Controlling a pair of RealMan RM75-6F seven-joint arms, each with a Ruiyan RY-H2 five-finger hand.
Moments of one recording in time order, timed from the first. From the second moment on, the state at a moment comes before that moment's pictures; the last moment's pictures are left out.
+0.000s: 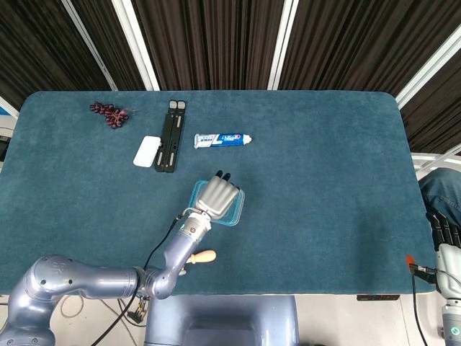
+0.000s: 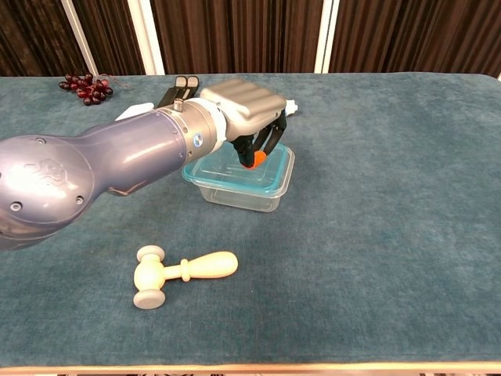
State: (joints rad) left arm -1.19 -1.84 -0.19 -1.34 0.69 1.01 0.88; right arm 0.01 -1.07 0.12 -1.77 -1.26 1.45 -0.04
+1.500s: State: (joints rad) left arm -1.16 -1.88 -0.20 -1.28 0.72 1.00 0.93; right arm 0.01 -1.07 0.12 -1.77 -1.26 1.45 -0.04
